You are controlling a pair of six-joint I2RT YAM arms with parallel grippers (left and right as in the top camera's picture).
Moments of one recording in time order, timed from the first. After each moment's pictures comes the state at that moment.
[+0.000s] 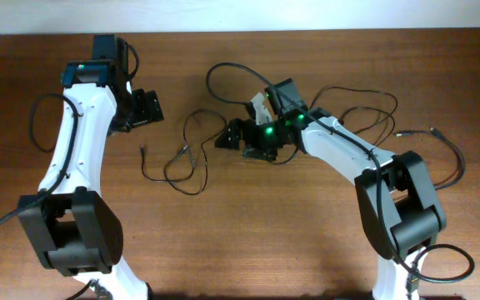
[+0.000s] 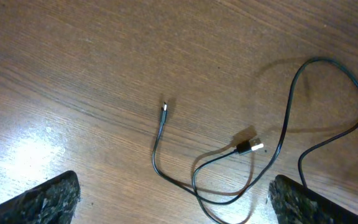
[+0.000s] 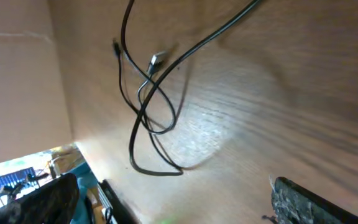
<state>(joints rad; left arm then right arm) 0.04 1.87 1.71 -1.19 -0.09 -0.29 0.47 2.04 1.38 -0.40 -0.77 0.62</state>
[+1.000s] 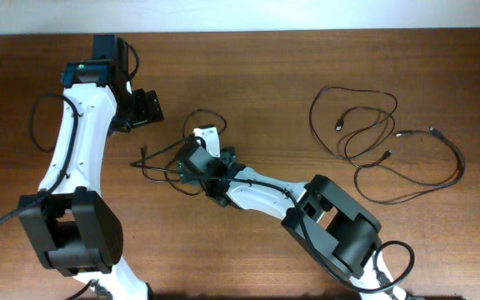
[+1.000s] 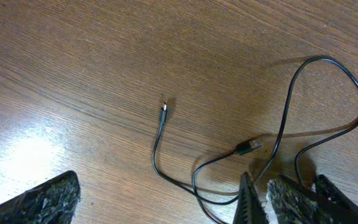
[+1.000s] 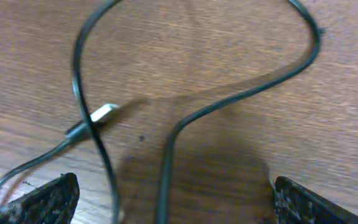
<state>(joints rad) 0.04 1.87 1.71 -1.19 -0.09 -0.29 0.91 2.20 1.40 -0.11 0.33 0.59</state>
